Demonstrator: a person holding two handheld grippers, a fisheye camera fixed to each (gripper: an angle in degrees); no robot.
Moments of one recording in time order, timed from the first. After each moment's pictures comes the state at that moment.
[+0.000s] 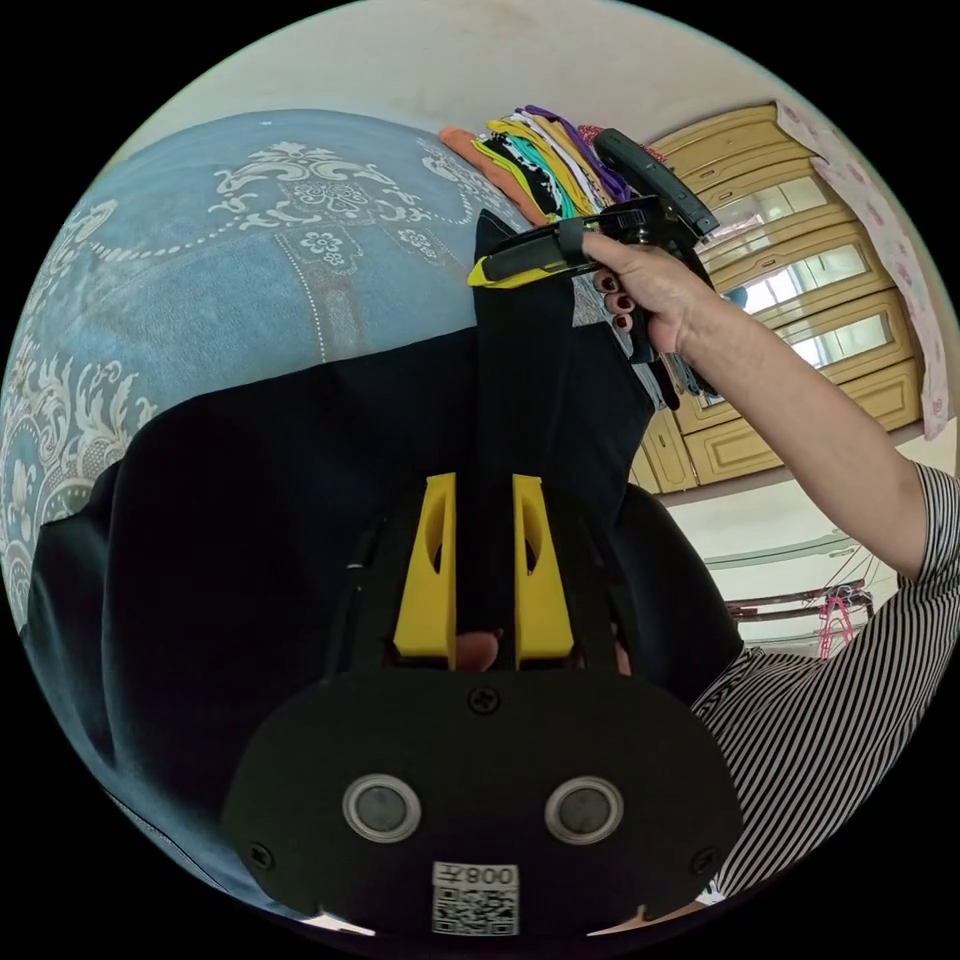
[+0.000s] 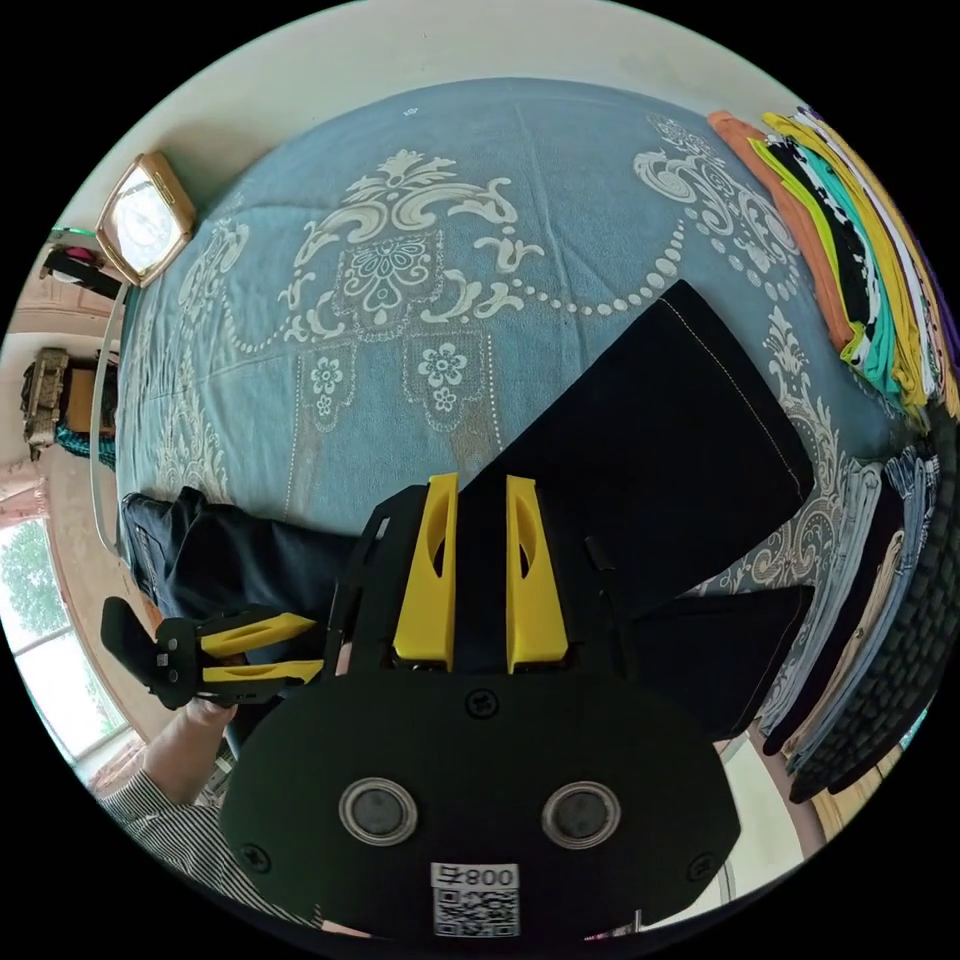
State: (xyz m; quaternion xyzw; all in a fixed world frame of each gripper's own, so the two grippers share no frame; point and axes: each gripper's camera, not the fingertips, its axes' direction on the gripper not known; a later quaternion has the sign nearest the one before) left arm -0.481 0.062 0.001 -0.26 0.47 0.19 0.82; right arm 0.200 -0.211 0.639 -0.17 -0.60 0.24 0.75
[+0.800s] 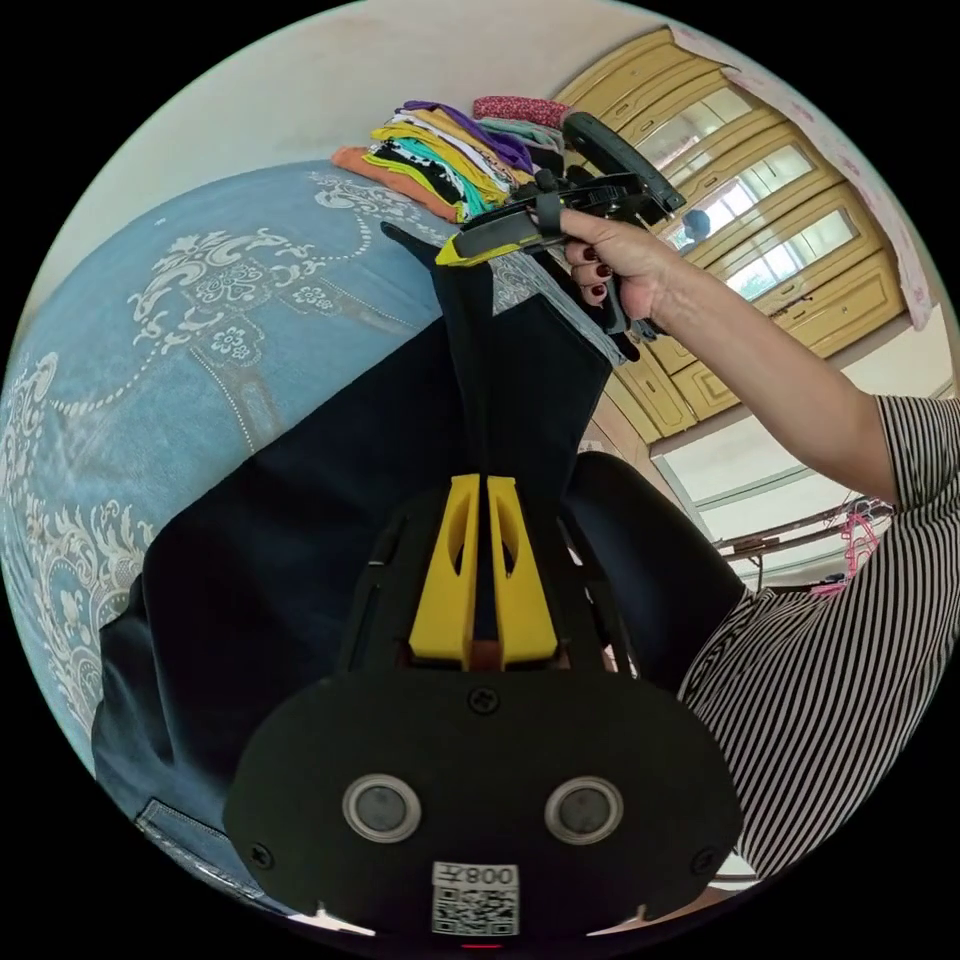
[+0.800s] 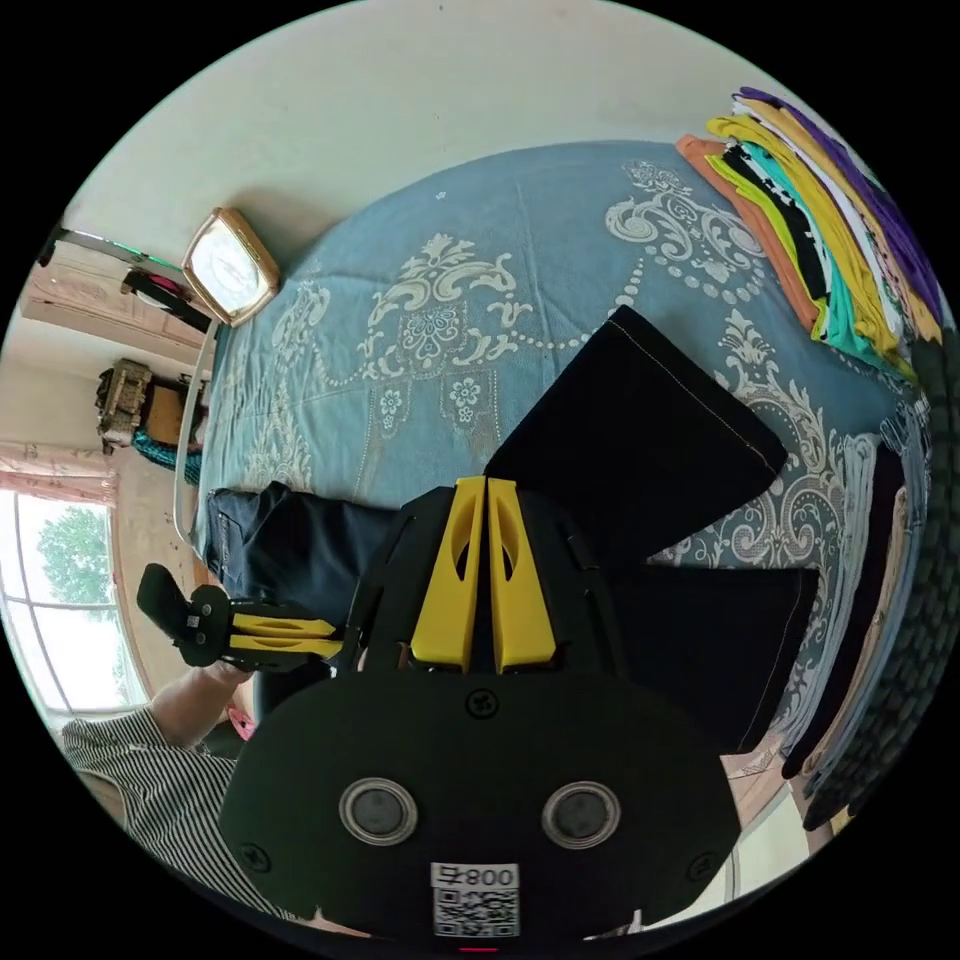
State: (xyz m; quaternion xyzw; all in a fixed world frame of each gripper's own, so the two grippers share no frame) left arm -0.332 0.055 0.028 -0.22 0.47 0.32 0.79; right arm 0.408 -0.126 0.529 -0.06 -0.66 0.30 0.68
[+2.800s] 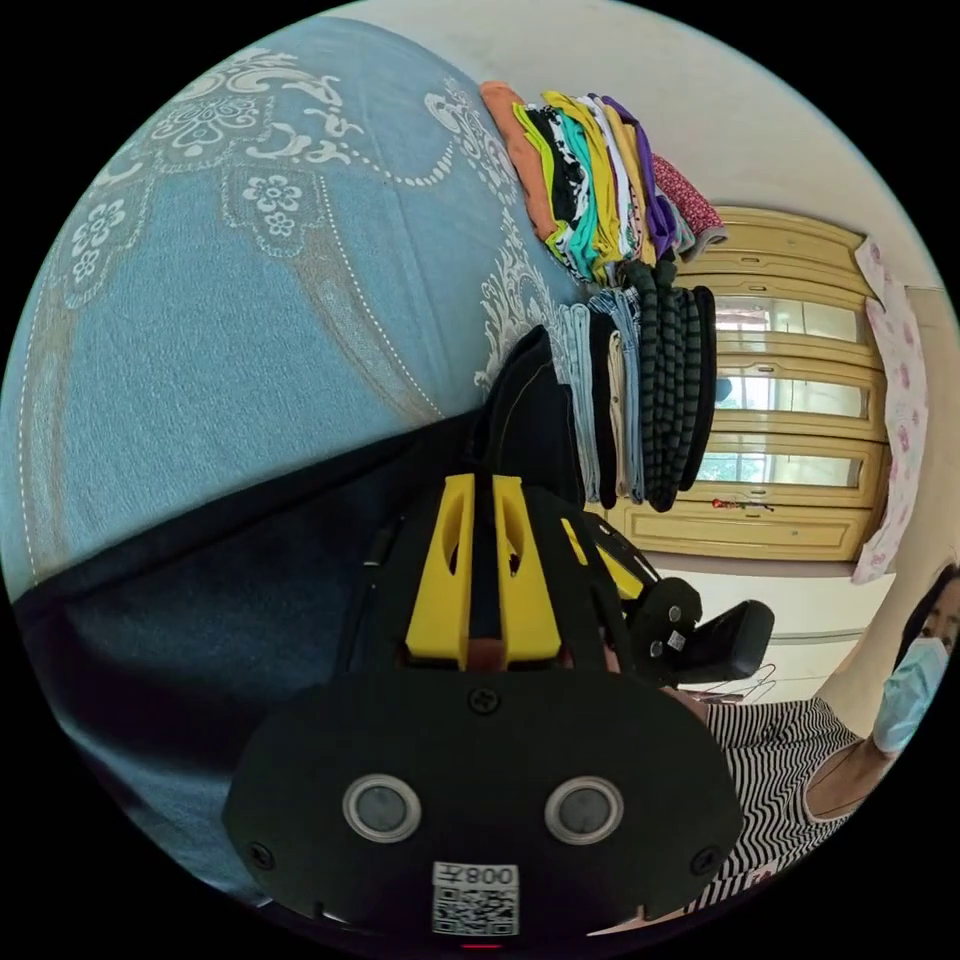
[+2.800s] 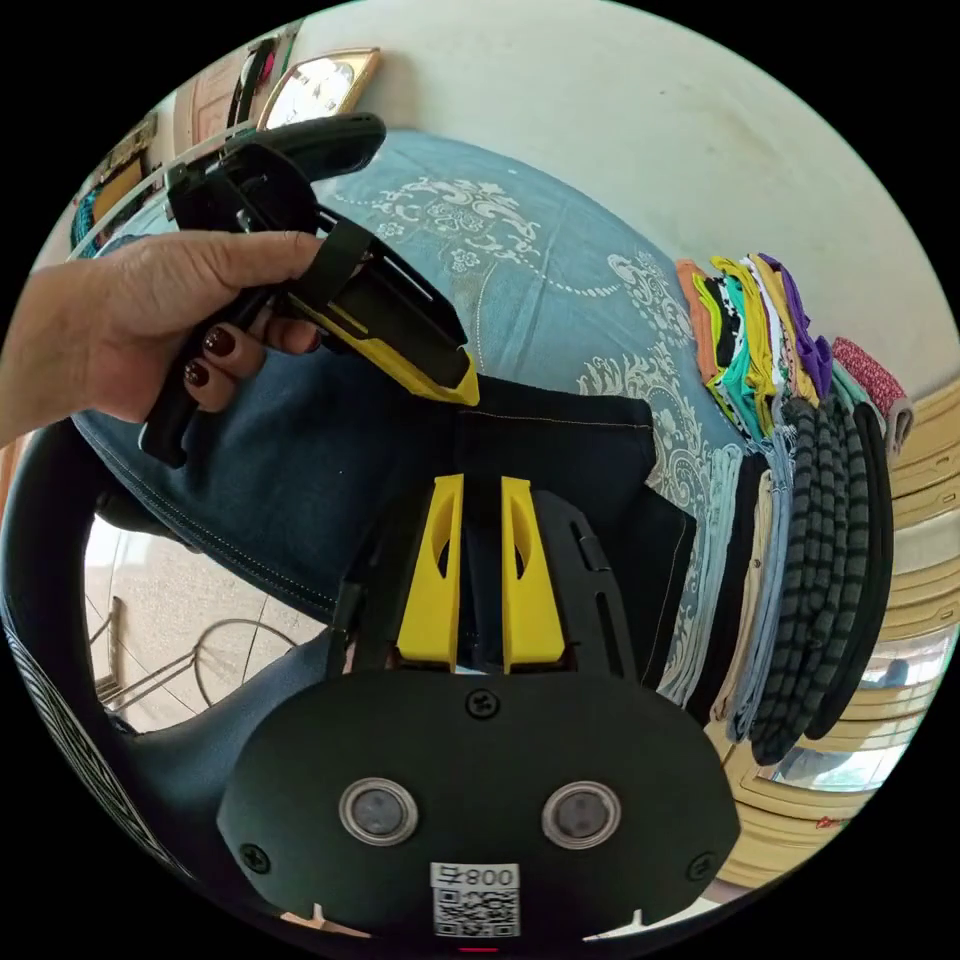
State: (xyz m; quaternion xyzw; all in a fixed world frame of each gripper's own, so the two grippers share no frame) left arm -0.022 -0.002 0.307 -0.37 0.54 0.05 0.75; right arm 0.505 -0.051 0.078 0.02 -0.42 0.15 0.90
